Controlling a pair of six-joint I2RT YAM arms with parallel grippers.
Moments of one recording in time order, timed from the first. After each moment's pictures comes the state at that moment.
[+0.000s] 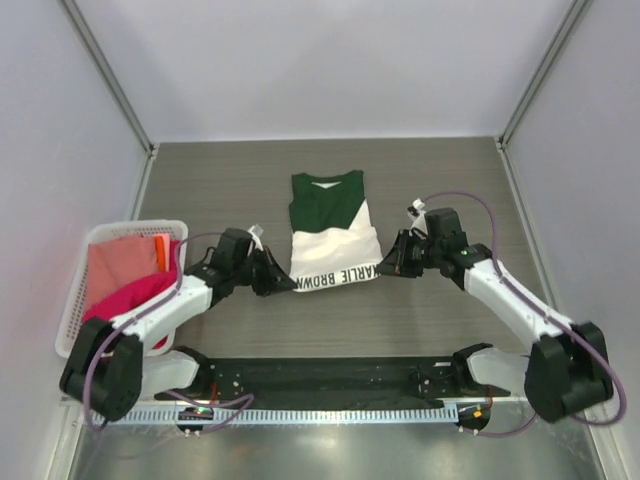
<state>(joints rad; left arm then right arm) -0.43 1.26 0.58 -0.15 0.41 -0.93 0.31 1.25 0.73 -0.32 -0.48 0.57</state>
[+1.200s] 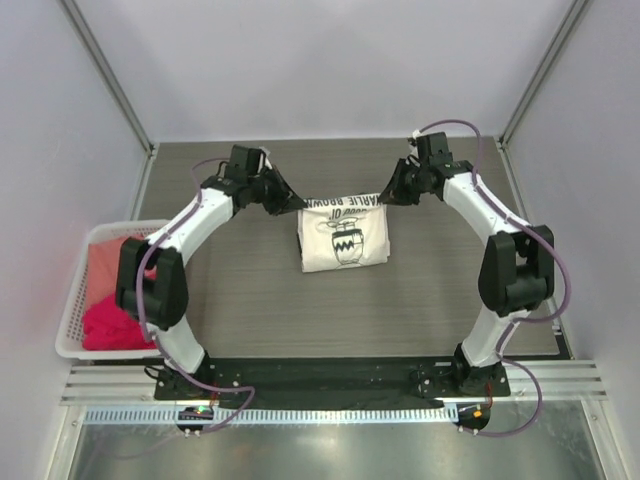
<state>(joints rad) -0.34 1.68 1.34 -0.40 0.45 -0.91 0.20 1.73 1.41 -0.56 -0.34 0.50</state>
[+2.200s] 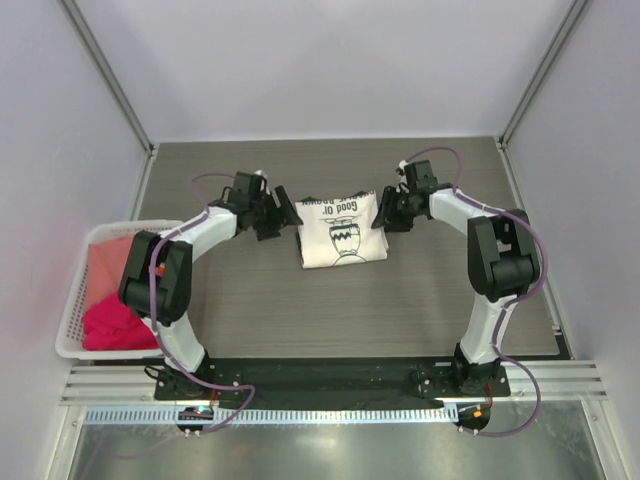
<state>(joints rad) -0.31 1.77 1.15 -0.22 0.26 -0.71 0.21 1.91 1.28 -0.37 -0.31 0.42</state>
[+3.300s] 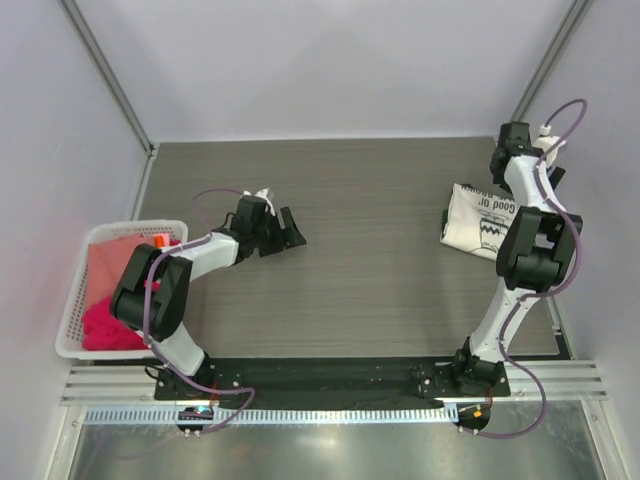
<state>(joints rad) -0.39 1.67 0.87 0.03 0.22 -0.63 -0.24 1.99 1.70 -0.74 0.82 0.43</state>
